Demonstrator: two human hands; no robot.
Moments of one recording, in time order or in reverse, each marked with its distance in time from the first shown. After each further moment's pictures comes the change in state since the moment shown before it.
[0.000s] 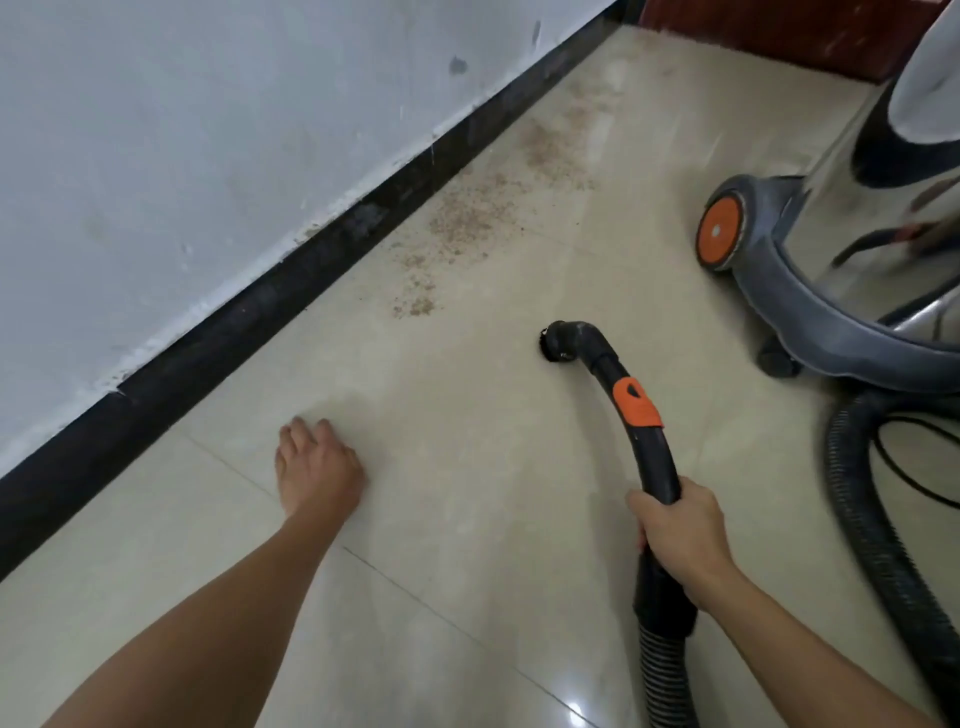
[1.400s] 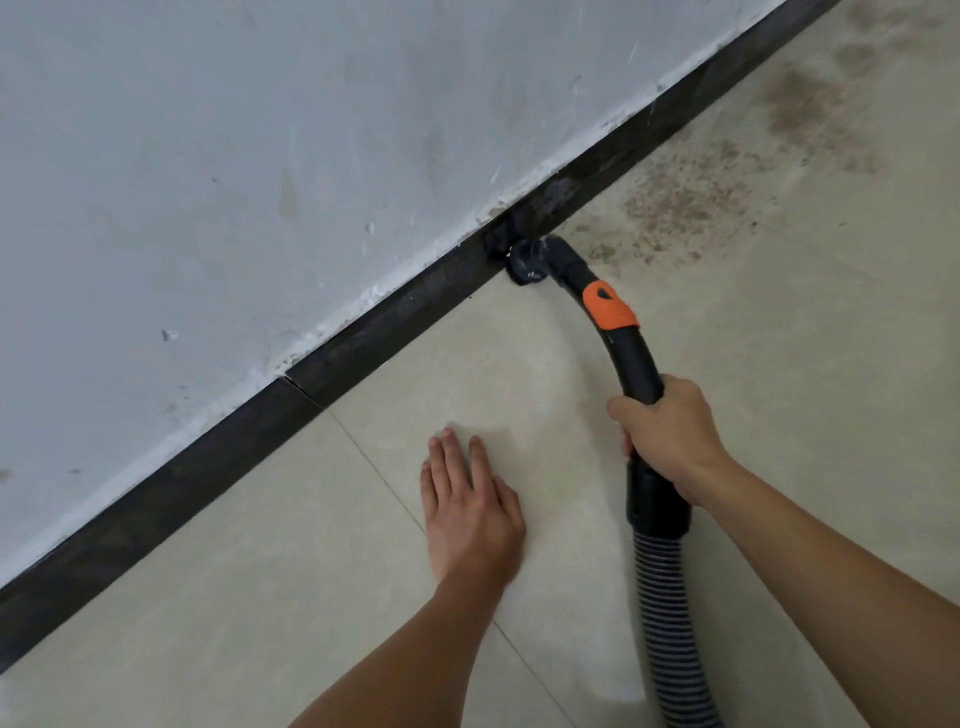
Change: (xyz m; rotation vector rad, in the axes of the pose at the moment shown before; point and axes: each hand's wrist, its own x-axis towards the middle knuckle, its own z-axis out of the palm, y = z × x) left_hand -0.004 -0.006 0.028 -0.011 0.141 -0.007; right_hand 0.064 -0.169 0.194 -0.093 -0.373 -0.237
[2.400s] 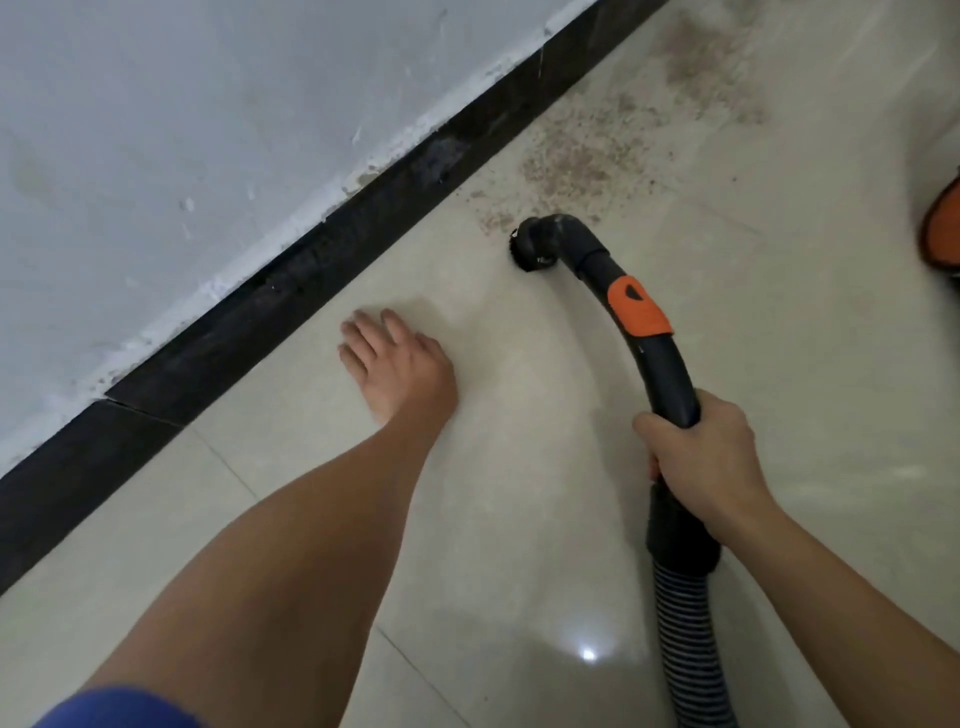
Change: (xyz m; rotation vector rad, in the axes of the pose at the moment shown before) left_hand 0.144 0.077 0.010 -0.032 -0.003 -0.170; right_hand -0.011 0.057 -0.079 -0.018 0.210 0.053
